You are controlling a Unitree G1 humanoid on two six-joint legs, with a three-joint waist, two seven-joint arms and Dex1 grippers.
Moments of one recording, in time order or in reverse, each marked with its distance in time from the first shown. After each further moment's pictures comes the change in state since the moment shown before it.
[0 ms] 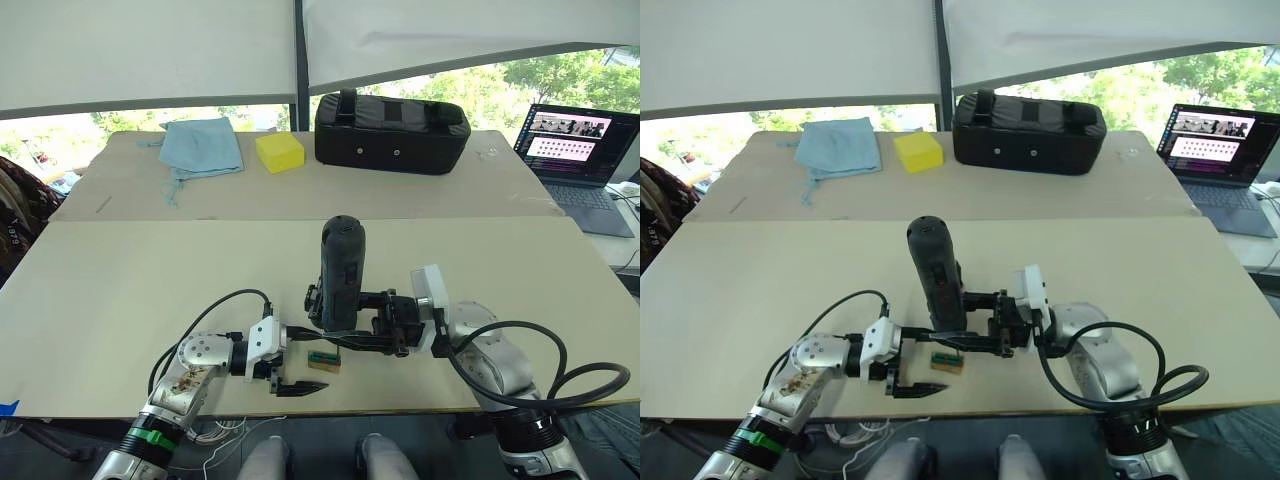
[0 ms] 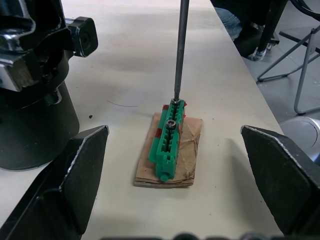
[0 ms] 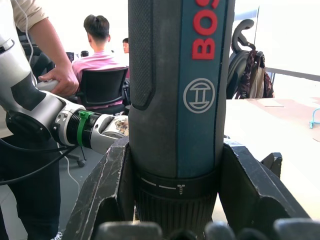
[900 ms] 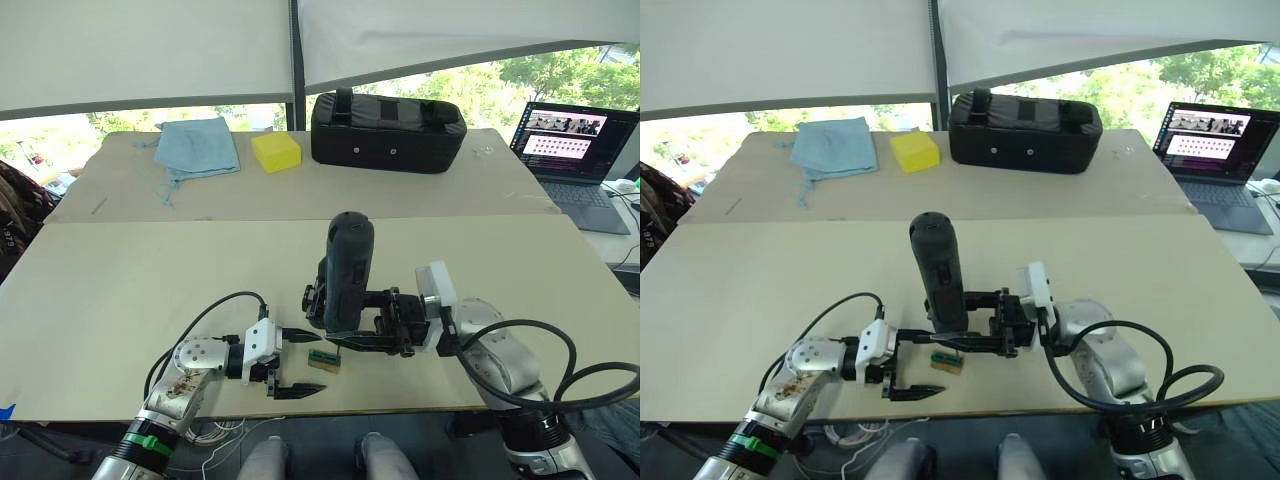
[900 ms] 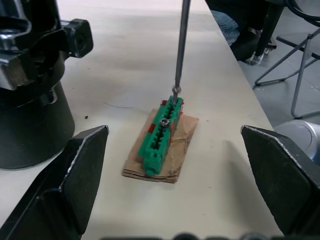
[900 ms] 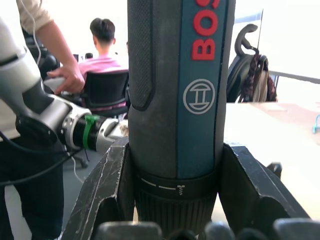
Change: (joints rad) left arm 0.037 0.016 0.027 -0.023 -0.037 -0.020 -0.005; right arm -0.025 -0.029 -0.013 -0.048 0.054 0.047 -0.003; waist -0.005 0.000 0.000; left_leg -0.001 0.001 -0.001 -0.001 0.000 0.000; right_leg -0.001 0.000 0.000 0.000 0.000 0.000
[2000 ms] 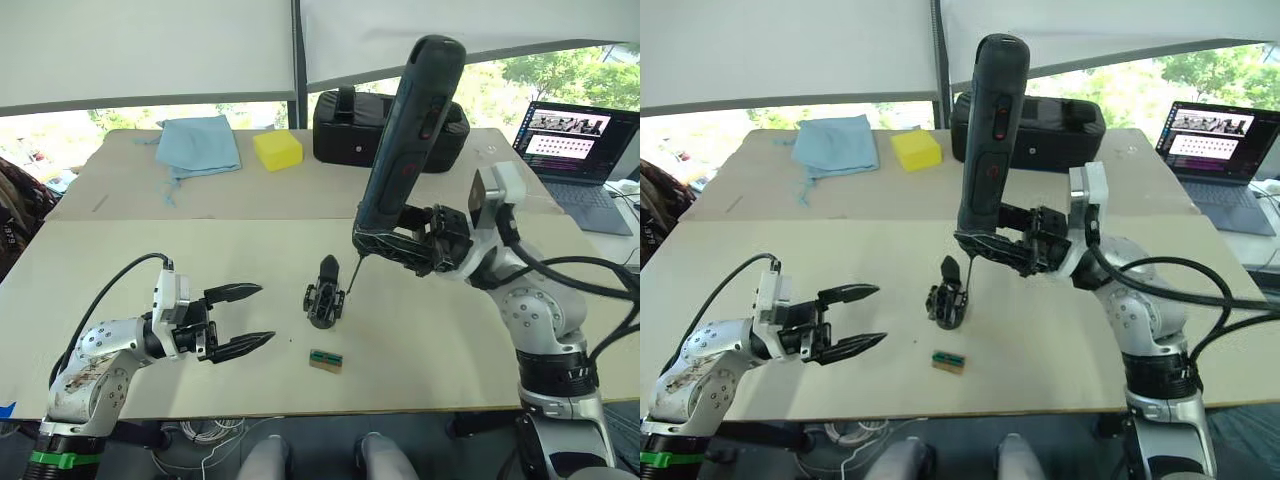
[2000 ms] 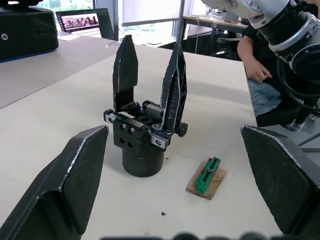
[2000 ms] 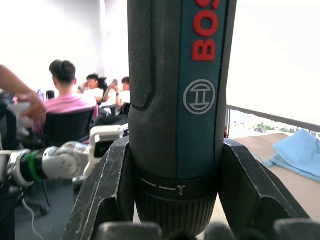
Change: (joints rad) left arm 0.090 0.183 0.366 -0.272 -0.397 0.302 0.047; right arm -0.275 -0.030 -0.187 0.090 0.210 0.231 -0.191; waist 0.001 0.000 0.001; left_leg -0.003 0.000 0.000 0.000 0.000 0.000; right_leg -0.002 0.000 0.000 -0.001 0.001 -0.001
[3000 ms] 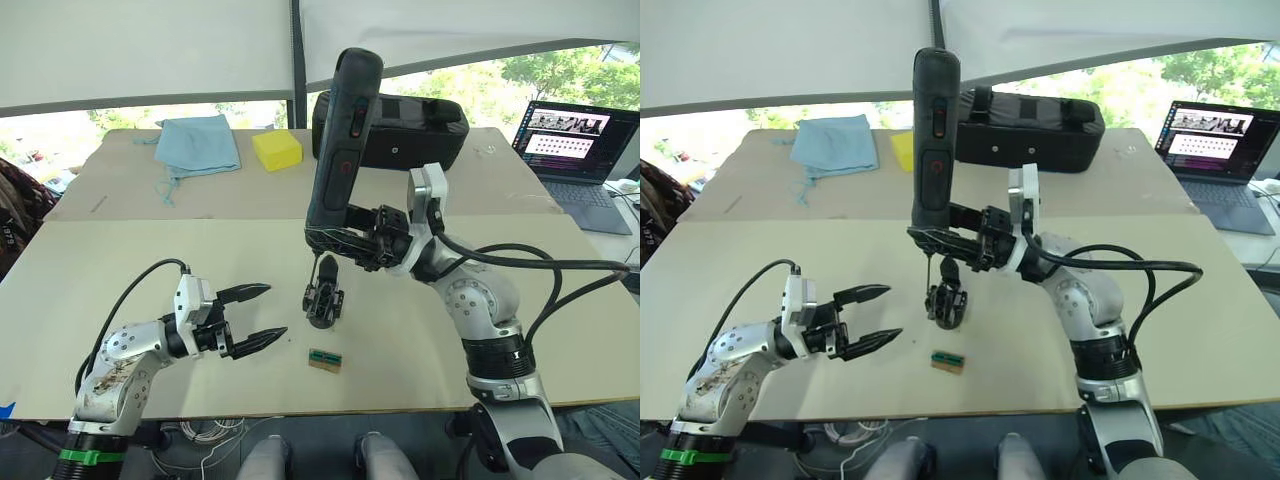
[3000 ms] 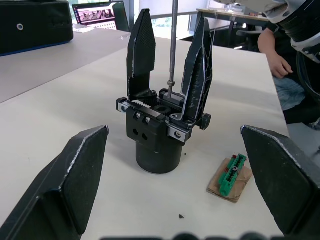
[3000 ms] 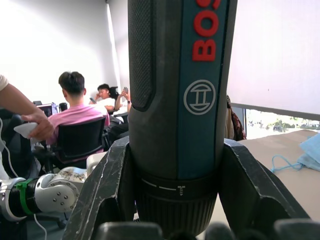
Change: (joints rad) left arm -0.022 -0.090 -0.053 0.038 0.132 -0.049 0.073; right arm -0.073 0.186 0.082 0.099 -0.140 -0.008 0.005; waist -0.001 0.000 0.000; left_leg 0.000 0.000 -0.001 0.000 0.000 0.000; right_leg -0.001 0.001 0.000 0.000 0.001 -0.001
